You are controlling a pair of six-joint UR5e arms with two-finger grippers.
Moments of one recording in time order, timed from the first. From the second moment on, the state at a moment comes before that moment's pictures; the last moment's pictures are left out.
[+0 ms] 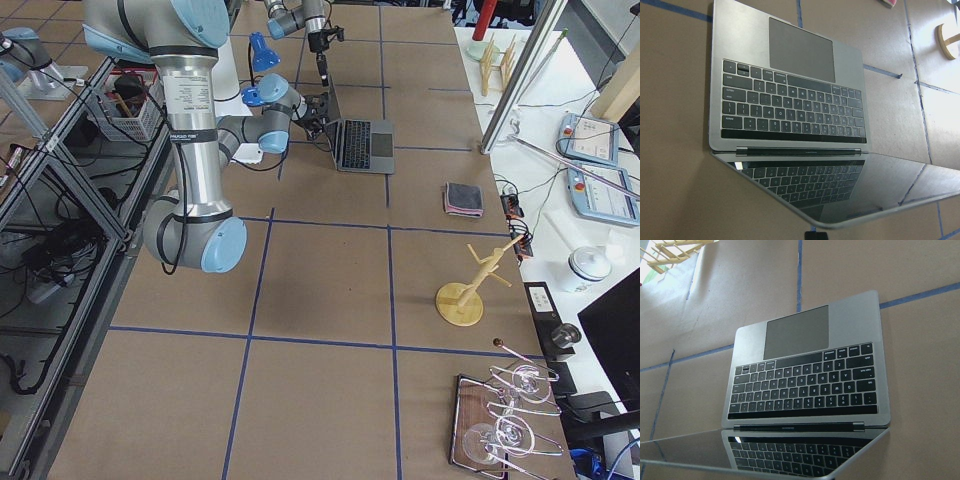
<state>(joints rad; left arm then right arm) -0.47 -1.78 -2.00 -2.38 -1.79 -1.44 0.33 -1.42 2.12 -0.97 1.46 1.45</state>
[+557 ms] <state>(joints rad) -0.53 -1.82 -1.99 -2.32 -1.79 -1.44 0.36 -1.42 2.12 -0.98 1.46 1.45</state>
